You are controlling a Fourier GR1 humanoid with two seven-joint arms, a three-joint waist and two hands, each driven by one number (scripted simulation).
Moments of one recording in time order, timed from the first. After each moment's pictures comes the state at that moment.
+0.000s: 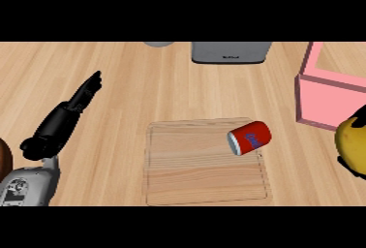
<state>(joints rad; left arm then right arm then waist) -0.21 0.25 0.03 -1.57 -0.13 -0.24 -0.05 -0.07 -0.69 -0.15 -1.81 0.31 0.20 -0.39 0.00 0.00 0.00</state>
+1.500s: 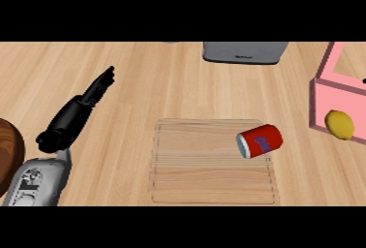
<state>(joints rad) -0.27 0.21 0.00 -1.53 -0.15 -0.25 -0.07 -0.75 -0.92 0.09 -0.52 0.79 0.33 -0.82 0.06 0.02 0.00</state>
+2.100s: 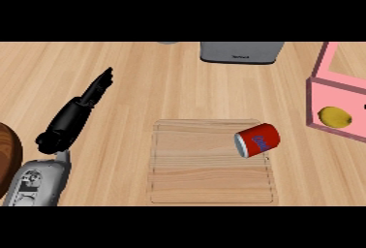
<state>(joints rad) -0.26 0.21 0.01 -1.53 -0.16 -0.25 -0.07 -0.86 -0.81 -0.20 -0.28 0.38 0.48 -0.78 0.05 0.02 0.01</state>
